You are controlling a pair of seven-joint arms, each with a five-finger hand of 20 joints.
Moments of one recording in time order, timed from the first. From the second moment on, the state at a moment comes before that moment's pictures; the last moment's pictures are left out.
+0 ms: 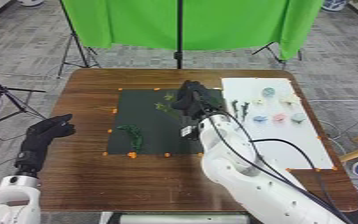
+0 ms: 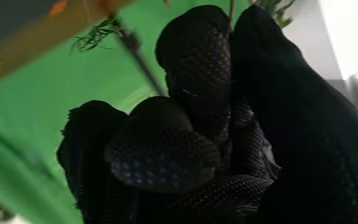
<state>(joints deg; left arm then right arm) 123.5 -52.6 -99.2 -110.2 61.7 14.6 11.0 -69.8 -66.3 41.7 -102.8 -124.6 10.2 32.5</state>
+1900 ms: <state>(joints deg) 123.2 -52.8 -99.2 -110.1 62.4 12.0 9.1 -72.5 -70.4 39.4 -97.8 -120.9 9.0 32.3</state>
